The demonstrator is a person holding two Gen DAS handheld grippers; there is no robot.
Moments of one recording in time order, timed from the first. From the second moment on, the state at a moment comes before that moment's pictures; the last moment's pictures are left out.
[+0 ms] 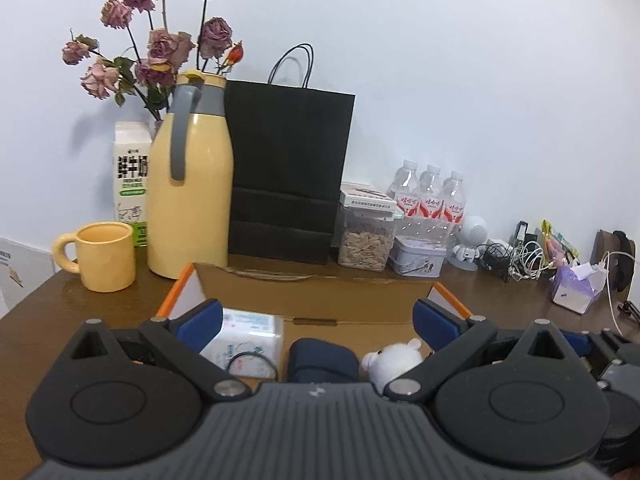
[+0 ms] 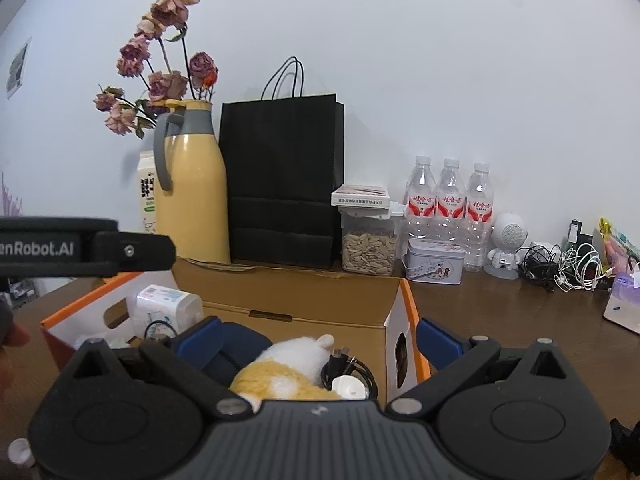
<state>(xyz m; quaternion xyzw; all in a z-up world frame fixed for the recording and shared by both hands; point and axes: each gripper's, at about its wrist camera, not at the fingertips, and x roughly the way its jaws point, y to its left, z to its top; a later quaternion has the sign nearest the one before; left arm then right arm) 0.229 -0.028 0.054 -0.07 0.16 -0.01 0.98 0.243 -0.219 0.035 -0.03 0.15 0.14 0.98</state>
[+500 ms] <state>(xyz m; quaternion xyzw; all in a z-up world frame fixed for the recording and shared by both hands) 0.175 -0.003 0.046 -0.05 0.20 0.02 0.98 0.187 -0.252 0.025 -0.03 0.19 0.12 0.97</state>
